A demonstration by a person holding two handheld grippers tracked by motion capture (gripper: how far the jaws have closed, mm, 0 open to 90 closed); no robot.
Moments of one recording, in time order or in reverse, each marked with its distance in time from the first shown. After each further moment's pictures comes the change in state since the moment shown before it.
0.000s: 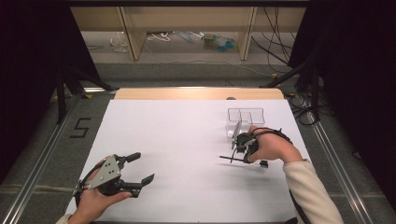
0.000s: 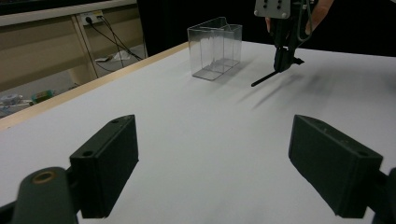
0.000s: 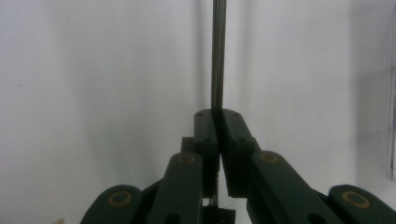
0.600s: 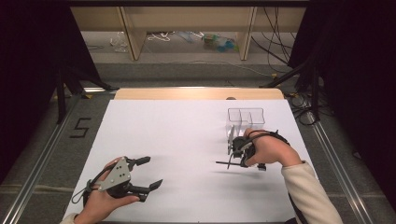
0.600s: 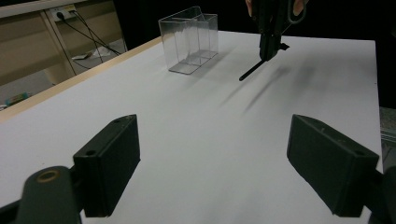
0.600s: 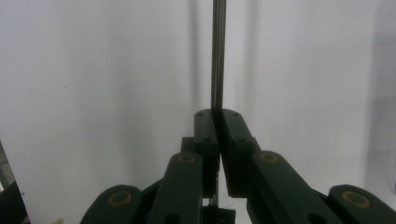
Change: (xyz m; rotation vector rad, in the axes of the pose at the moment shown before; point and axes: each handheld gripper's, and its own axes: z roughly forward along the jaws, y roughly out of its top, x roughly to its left) left arm -0.015 0.002 0.017 0.043 -0.082 0.031; right arm 0.018 0.011 -0.010 0.019 -0.005 -0.081
